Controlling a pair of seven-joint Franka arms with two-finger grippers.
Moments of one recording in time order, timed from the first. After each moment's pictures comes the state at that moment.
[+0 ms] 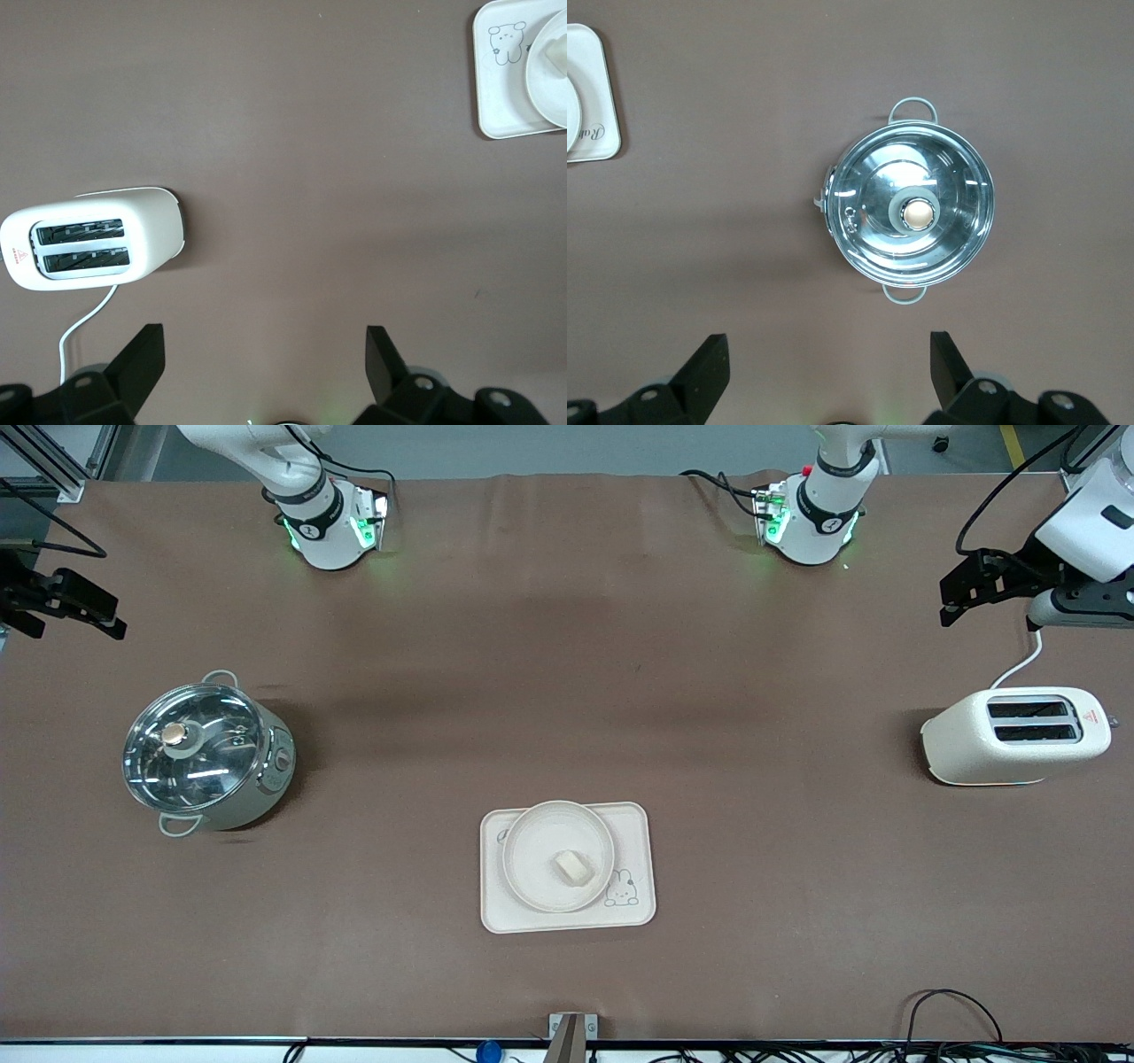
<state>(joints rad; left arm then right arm) -0.05 -0.09 -0.08 -1.60 0.02 1.51 -0.03 0.11 -0.07 -0.14 -1.57 -0.02 1.47 -0.01</state>
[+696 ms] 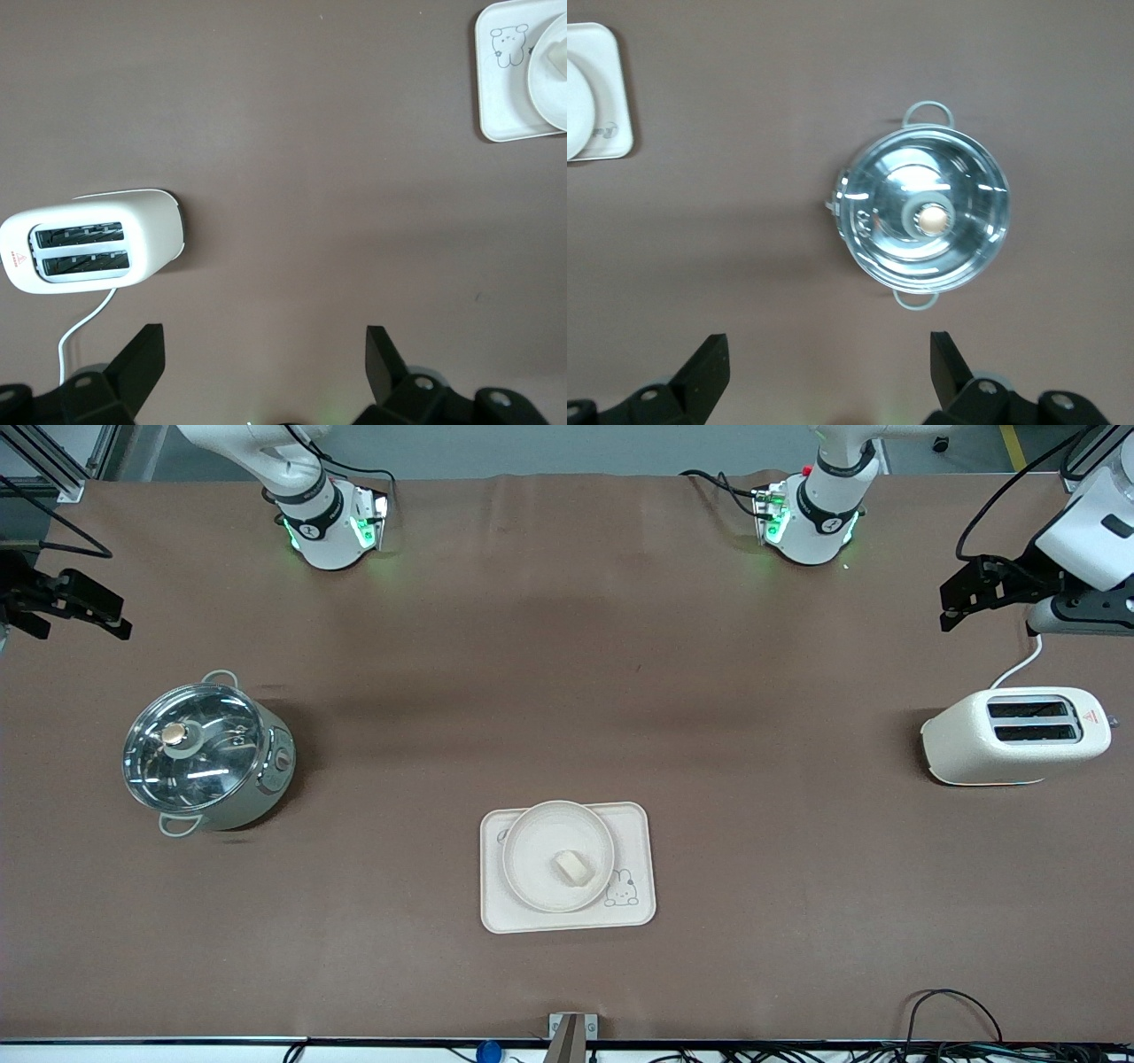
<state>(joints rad) -0.05 -0.06 -0.08 -1.57 0.02 1.51 -0.03 0.12 -0.05 -0.12 -1.58 0.01 1.50 -0.01</state>
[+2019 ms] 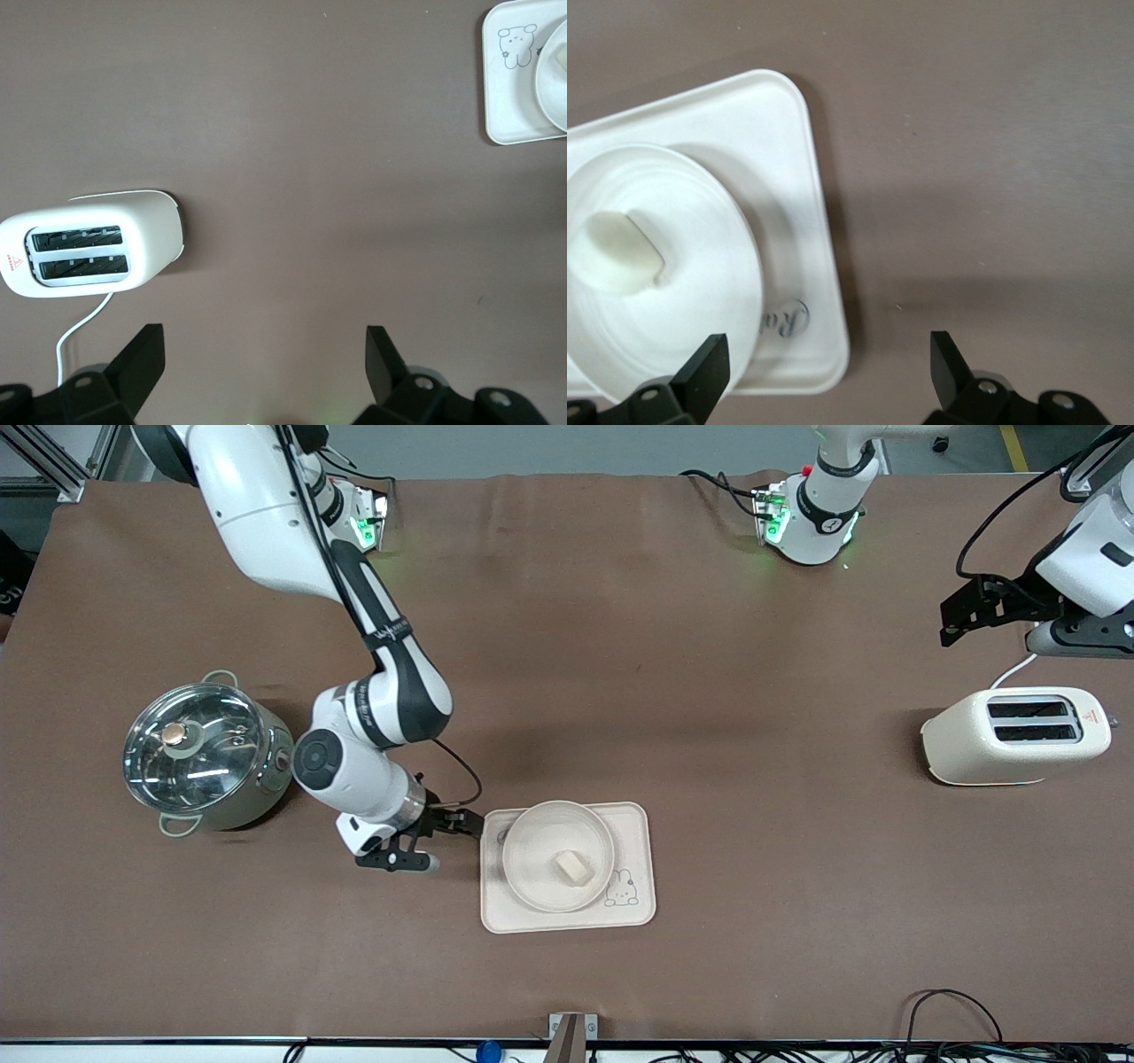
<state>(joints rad) -0.04 -0.03 -0.08 -1.55 0.02 1.51 -0.03 0.50 0.76 -0.10 -1.47 0.42 2.39 0.27</state>
